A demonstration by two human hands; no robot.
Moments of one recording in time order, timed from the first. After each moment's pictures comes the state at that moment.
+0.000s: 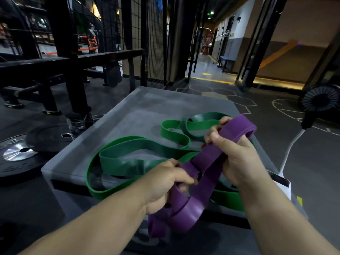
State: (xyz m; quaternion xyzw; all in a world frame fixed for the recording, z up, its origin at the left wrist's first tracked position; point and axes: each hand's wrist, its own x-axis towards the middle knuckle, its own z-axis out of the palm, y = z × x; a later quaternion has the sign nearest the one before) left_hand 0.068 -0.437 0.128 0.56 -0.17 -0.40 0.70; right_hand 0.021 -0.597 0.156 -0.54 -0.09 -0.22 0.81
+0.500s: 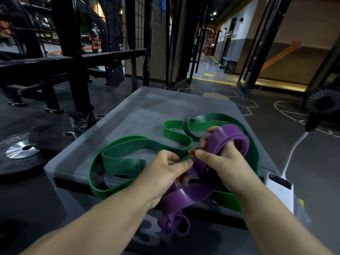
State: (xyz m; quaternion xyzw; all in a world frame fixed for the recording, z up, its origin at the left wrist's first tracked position) left_hand 0.074 -0.436 0.128 0.64 -0.14 -0.27 0.70; right_hand 0.022 -0.589 0.144 -0.68 -0.01 -0.17 0.72
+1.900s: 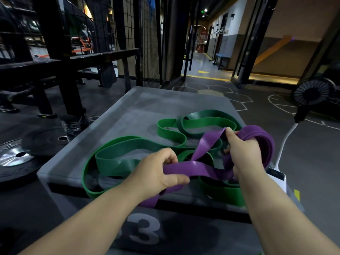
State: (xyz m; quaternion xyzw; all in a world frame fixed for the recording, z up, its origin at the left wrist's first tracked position) left_hand 0.098 -0.427 0.111 0.83 -0.38 -0.06 0.41; right_hand 0.032 -0.638 0.140 -0.62 0.34 -0.38 0.60
